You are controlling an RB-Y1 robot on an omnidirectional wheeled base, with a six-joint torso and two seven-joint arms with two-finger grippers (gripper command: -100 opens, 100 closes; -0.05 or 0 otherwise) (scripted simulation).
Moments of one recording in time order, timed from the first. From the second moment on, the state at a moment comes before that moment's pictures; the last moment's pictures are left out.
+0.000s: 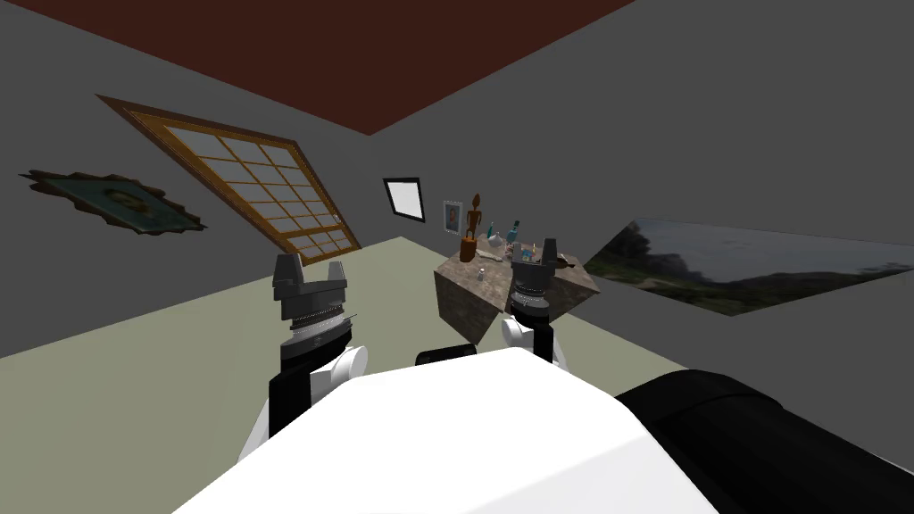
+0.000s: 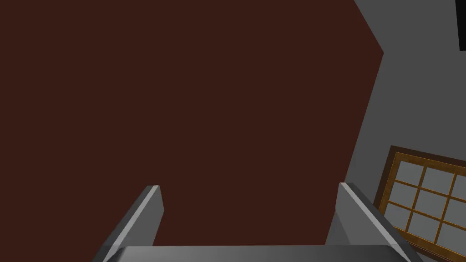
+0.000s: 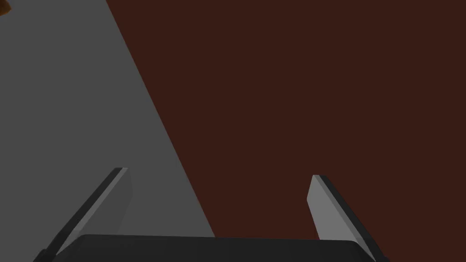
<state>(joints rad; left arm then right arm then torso) 0.53 -0.04 0.07 -2.36 0.03 -0.51 -0.09 0.47 0.03 0.03 -2.40 0.09 -0.62 -0.03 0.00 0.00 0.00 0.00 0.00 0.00</state>
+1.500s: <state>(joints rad) 0.53 -0.04 0.07 -2.36 0.03 -0.51 -0.09 0.38 -0.14 -0.12 -2.06 0.27 -0.46 0.09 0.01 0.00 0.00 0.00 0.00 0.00</state>
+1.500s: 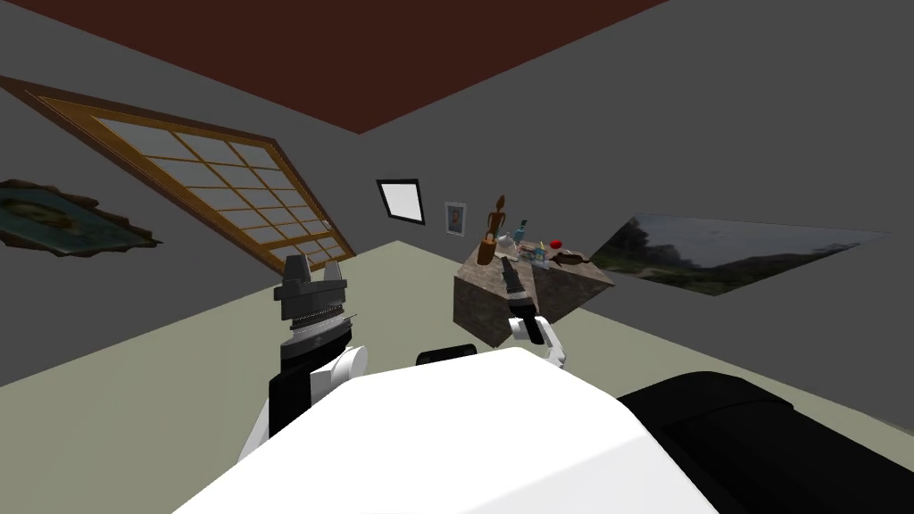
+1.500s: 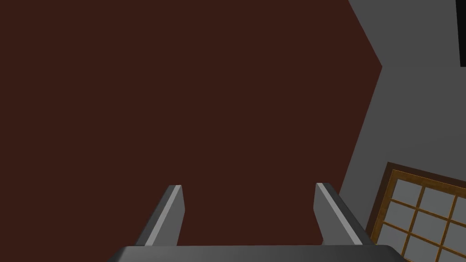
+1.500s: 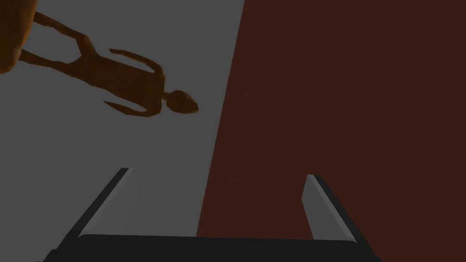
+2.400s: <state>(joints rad) 0.53 -0.04 0.07 -2.36 0.03 -0.51 -0.09 0.33 -0.17 -0.25 -1.79 0.41 -0.32 0.22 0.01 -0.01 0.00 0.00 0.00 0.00</state>
